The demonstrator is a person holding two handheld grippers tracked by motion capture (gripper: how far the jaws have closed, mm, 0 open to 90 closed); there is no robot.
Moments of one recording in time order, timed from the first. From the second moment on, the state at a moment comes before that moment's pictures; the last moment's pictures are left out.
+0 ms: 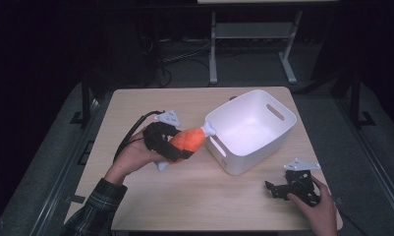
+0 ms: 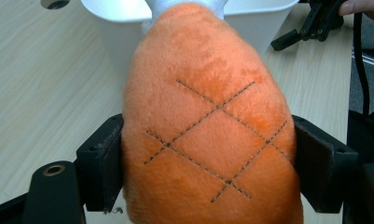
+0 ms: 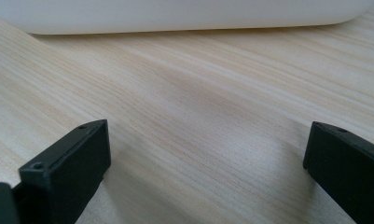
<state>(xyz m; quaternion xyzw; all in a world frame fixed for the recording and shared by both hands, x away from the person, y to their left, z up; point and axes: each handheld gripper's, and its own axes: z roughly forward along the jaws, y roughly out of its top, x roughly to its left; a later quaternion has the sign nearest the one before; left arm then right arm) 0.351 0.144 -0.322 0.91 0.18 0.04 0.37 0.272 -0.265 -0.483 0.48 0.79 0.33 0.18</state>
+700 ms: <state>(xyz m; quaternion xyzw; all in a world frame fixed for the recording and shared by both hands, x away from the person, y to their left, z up) 0.385 0.118 -0.283 0.91 0.16 0.05 0.37 0.272 -0.265 -0.483 0.48 0.79 0.33 0.18</state>
